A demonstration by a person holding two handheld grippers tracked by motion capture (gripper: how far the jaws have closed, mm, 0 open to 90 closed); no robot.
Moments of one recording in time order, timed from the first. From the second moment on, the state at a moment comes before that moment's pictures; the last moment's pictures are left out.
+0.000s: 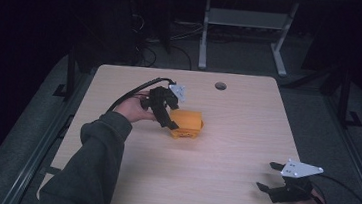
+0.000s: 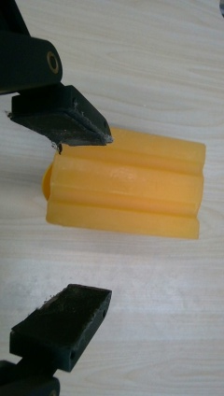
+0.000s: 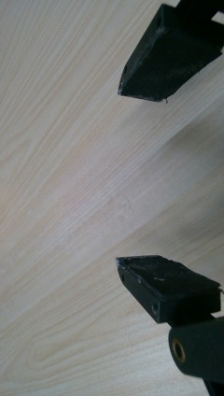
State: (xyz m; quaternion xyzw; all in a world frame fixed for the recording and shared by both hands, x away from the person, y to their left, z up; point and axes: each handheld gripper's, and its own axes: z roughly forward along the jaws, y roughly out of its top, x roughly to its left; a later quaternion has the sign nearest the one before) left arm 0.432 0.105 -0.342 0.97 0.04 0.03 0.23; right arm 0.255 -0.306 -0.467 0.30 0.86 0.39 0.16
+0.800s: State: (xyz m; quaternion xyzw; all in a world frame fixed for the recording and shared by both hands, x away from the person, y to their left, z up) left arm 0.400 0.132 -0.346 0.97 0.05 0.04 0.25; right arm 0.255 -0.310 -0.467 0.31 0.85 0.39 0.17
